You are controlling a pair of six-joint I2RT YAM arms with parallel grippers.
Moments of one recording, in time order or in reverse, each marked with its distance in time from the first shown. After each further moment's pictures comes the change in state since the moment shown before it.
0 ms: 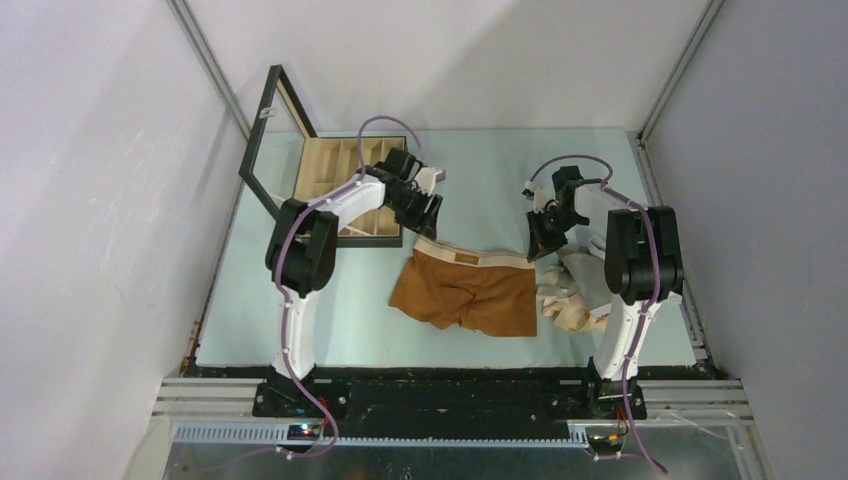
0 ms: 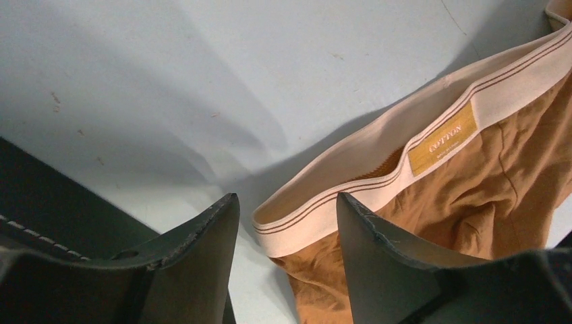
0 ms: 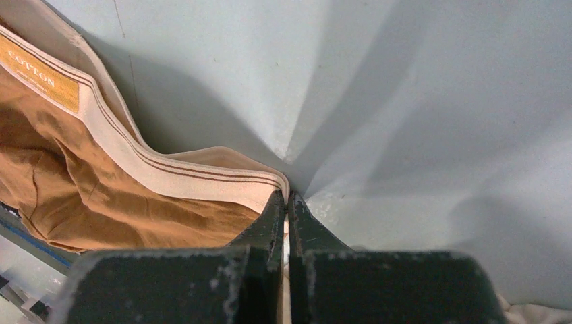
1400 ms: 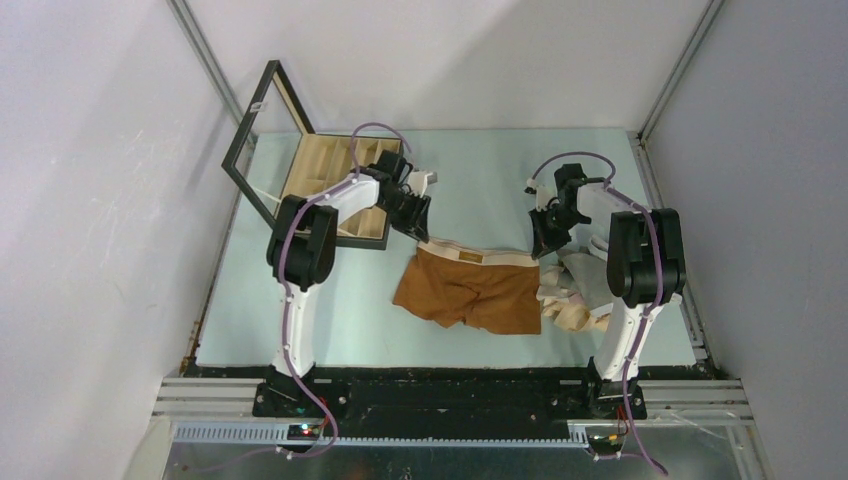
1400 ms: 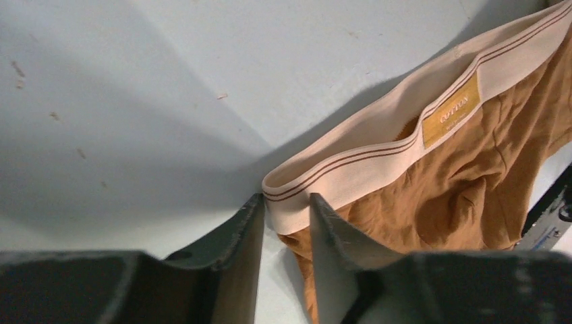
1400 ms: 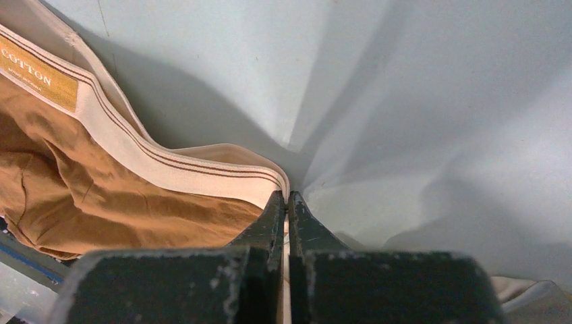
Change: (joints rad) left arm 0.047 0.050 0.012 -0.031 0.109 -0.019; right arm -0.002 -0.028 -0.002 0.000 0.050 -0.020
